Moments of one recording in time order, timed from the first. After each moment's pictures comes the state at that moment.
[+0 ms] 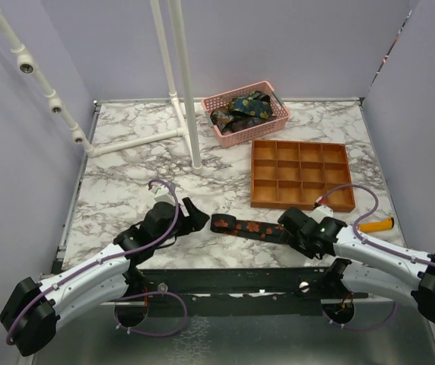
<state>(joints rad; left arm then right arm) -0.77 0.76 0.30 -0.05 -0.14 -0.90 0.85 0.96 0.46 -0.78 0.39 1.37</state>
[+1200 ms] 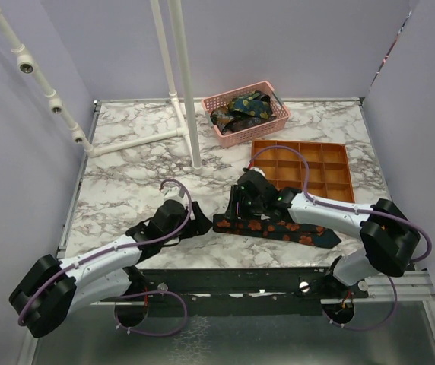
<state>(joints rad) -0.76 0.96 0.29 0.04 -0.06 -0.85 0.89 1.49 0.88 -0.26 0.06 0.82</state>
